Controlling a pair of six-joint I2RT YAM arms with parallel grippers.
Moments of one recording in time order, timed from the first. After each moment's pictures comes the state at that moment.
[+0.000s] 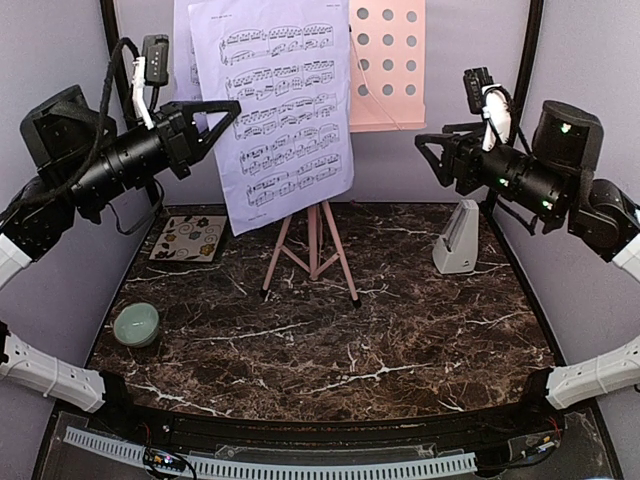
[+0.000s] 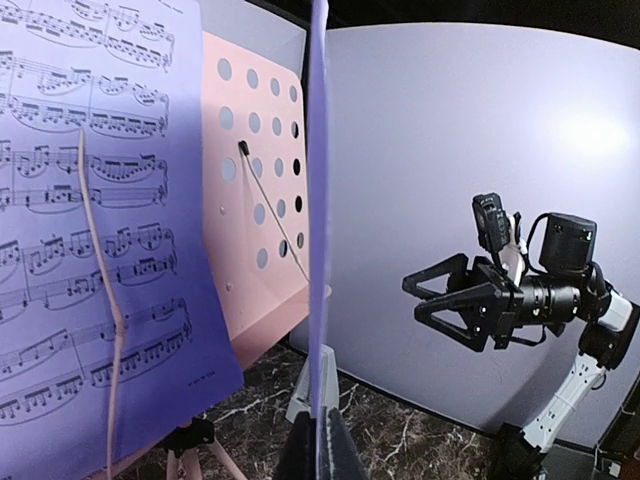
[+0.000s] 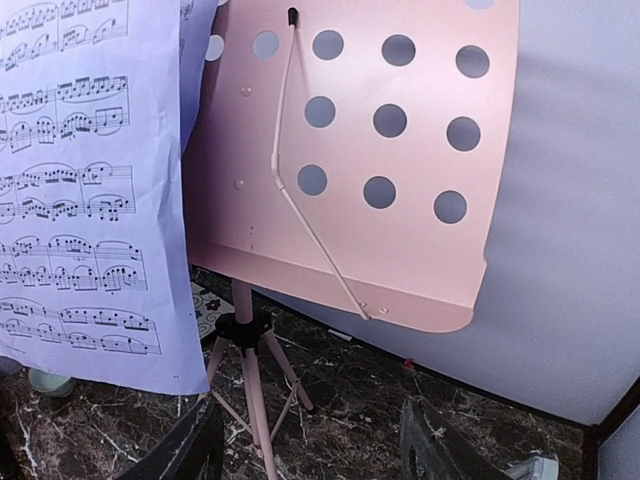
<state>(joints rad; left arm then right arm) -1.02 1.09 1.45 -0.20 -0.10 -0.11 0.96 1.05 1.37 -0.34 0.35 -0.05</state>
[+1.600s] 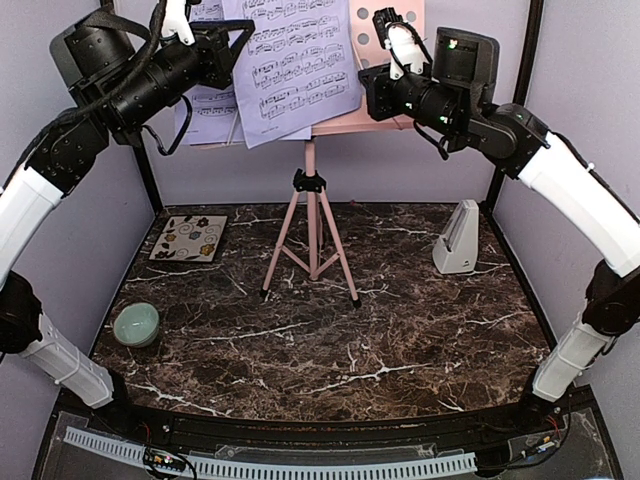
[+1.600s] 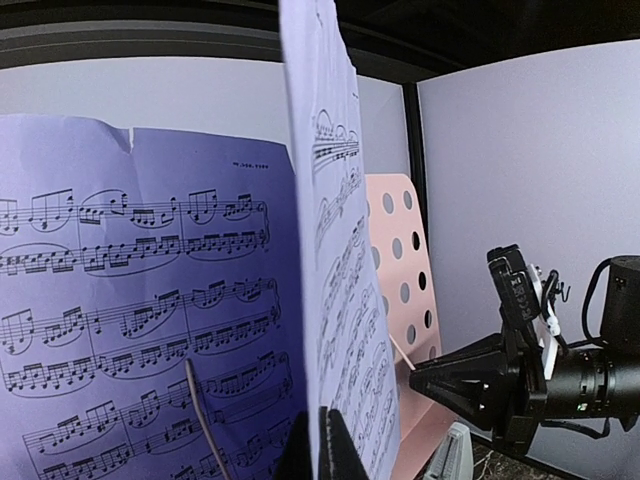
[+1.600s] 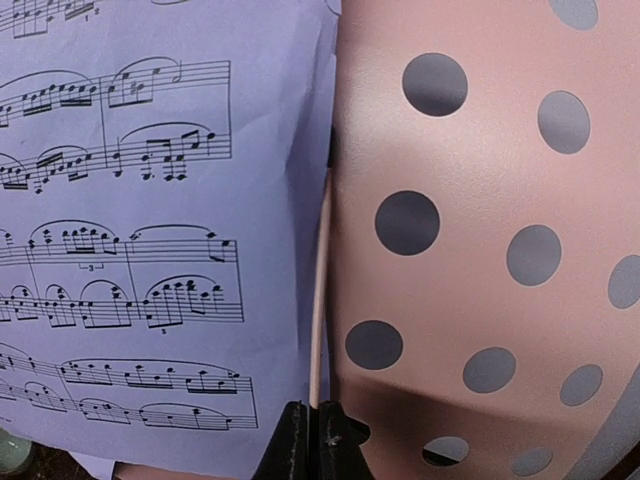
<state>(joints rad) -1.00 1.43 1.96 -0.23 -0.34 0.17 0.91 1.62 2.00 -0.34 0.38 -0.13</state>
